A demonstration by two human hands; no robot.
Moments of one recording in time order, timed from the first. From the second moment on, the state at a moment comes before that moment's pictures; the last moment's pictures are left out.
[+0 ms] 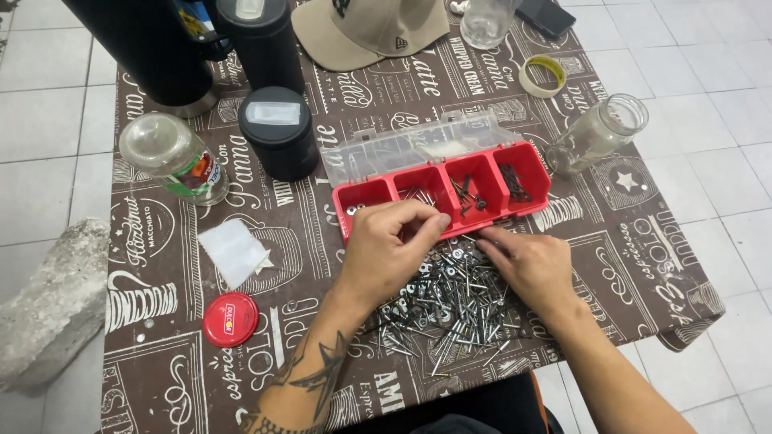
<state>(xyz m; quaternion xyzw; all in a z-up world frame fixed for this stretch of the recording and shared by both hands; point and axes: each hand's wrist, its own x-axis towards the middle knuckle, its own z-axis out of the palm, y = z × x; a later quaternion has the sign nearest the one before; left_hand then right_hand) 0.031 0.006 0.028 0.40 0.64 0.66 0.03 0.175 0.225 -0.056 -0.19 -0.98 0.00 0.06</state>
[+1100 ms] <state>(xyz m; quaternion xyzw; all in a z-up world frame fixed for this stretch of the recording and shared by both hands) 0.022 0.002 0.026 0.43 0.68 0.59 0.04 0.220 0.216 -0.009 0.04 -0.99 0.09 -0.02</state>
